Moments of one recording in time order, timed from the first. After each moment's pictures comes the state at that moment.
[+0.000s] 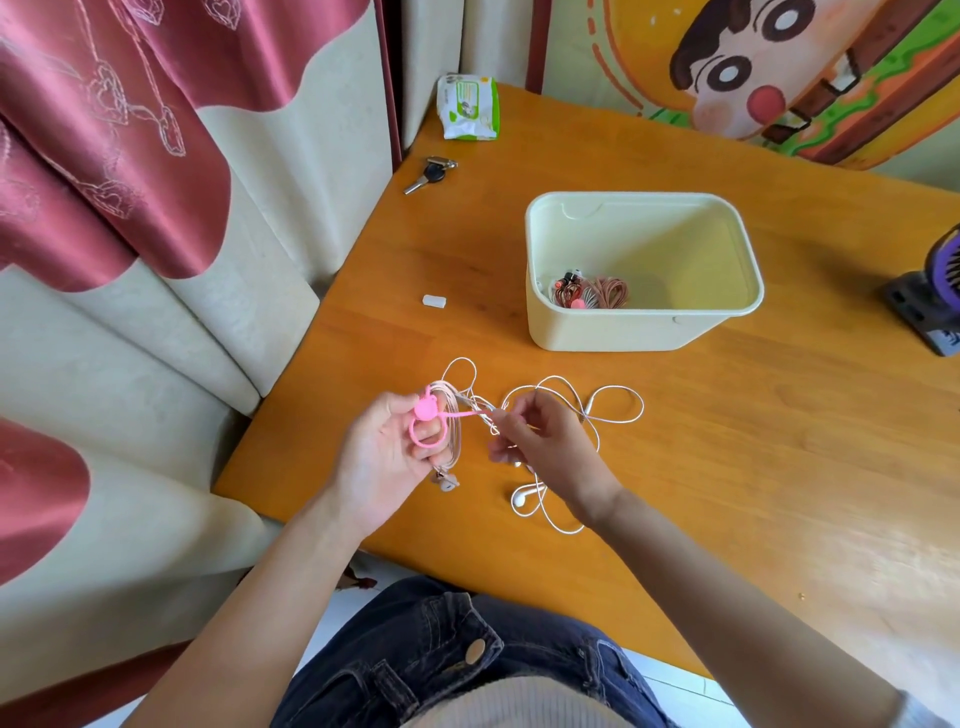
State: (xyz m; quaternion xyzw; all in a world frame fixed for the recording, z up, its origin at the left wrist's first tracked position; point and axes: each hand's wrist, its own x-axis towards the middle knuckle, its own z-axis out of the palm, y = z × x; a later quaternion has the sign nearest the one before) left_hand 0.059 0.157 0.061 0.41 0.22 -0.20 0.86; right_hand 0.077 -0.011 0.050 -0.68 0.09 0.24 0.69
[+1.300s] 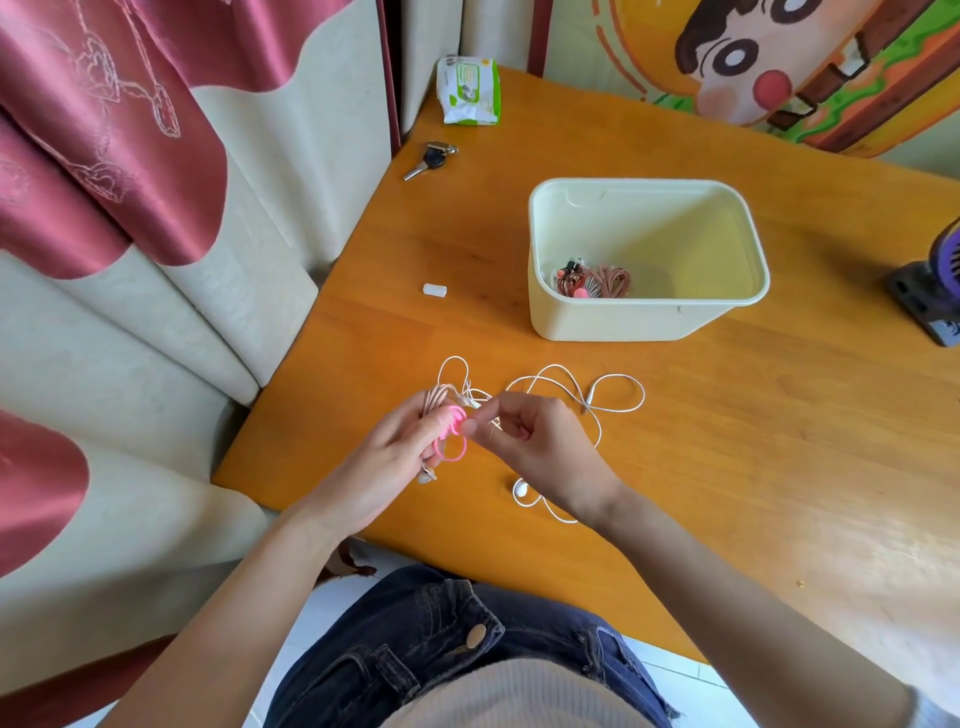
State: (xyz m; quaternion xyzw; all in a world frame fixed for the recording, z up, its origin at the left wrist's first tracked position) left_hand 0.048 0.171 0.050 0.66 0.07 -0.25 0.71; right_hand 0.068 -0.006 0.067 -0.82 -0.09 0.19 0.53
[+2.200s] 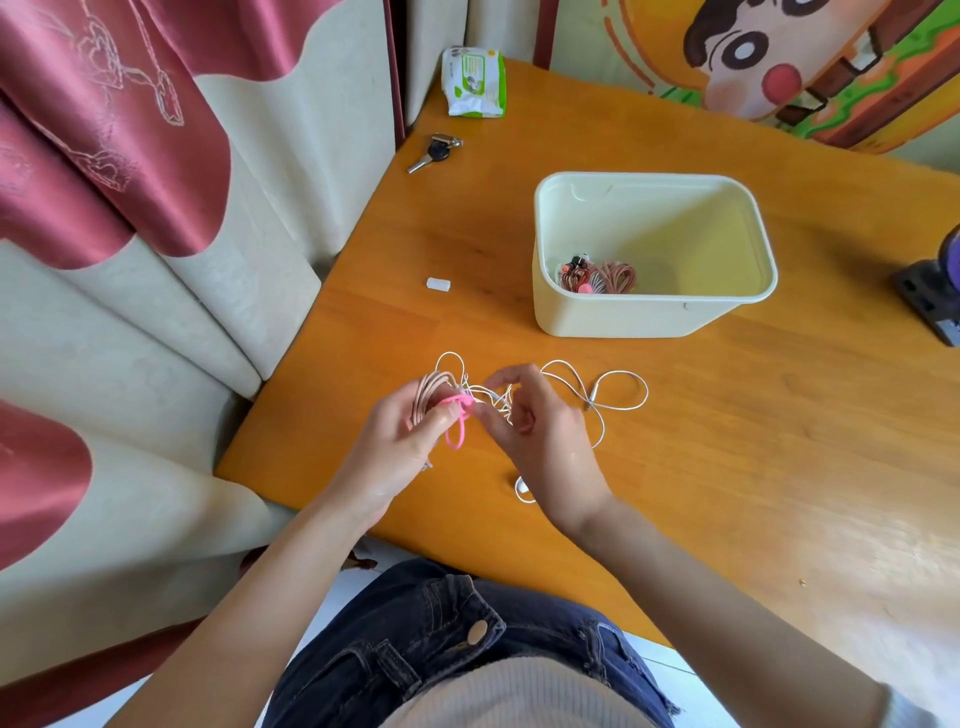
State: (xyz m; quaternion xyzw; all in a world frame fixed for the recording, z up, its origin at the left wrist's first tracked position) left_hand 0.050 0.159 0.055 0.74 0.11 -0.15 0.65; right_hand 0.060 0.003 0.058 -0.87 -0.08 0.04 0.49
